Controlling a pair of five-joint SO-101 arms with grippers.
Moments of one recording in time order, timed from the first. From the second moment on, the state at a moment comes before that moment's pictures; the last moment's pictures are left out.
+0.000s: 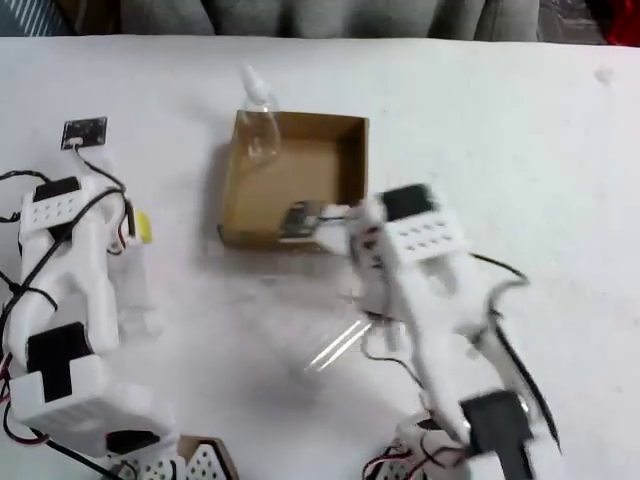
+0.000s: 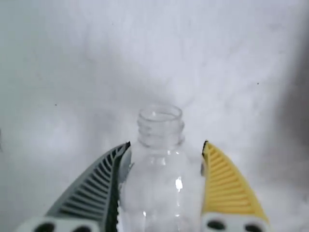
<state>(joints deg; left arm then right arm) -24.7 6.4 21.0 58.8 -5.8 -17.6 -14.0 21.9 94.9 58.3</state>
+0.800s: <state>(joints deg) -24.7 6.4 21.0 58.8 -5.8 36.3 1.1 26.7 73.0 124.5</state>
